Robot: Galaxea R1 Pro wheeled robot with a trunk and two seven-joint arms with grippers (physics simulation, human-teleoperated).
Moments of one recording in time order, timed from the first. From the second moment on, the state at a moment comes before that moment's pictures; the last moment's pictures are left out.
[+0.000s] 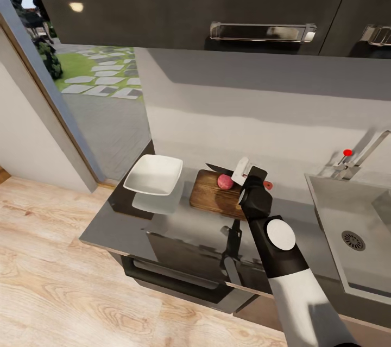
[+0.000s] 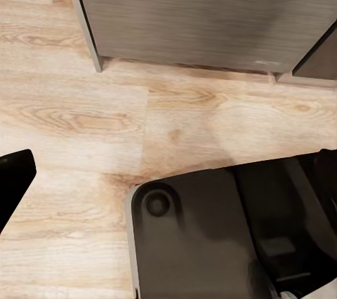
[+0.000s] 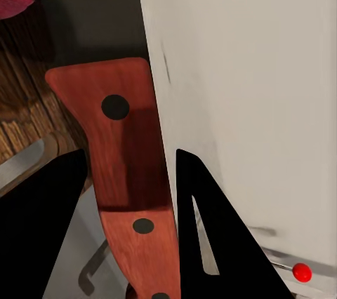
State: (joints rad) left arm 0.42 0.04 0.23 -0.53 -0.06 -1.05 -0.33; right arm -0.74 0.15 0.18 -1.36 1.55 0.66 0.64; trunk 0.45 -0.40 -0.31
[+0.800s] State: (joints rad) left arm 0.42 0.04 0.23 -0.53 -0.06 -1.05 -0.33; right arm -0.74 0.15 0.18 -1.32 1.55 0.66 0.64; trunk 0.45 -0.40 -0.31
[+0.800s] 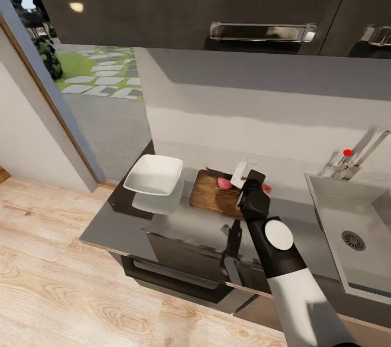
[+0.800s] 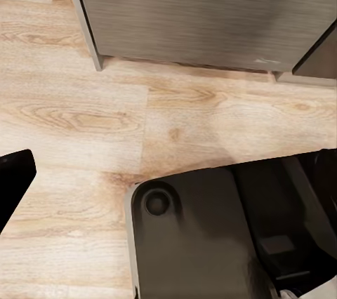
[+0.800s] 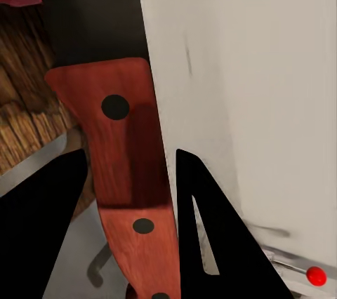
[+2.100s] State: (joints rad) left arm 0.42 0.04 0.23 -0.53 -0.06 -1.05 -0.33; right arm -0.74 0.15 0.18 -1.32 1.55 0.66 0.64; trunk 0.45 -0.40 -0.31
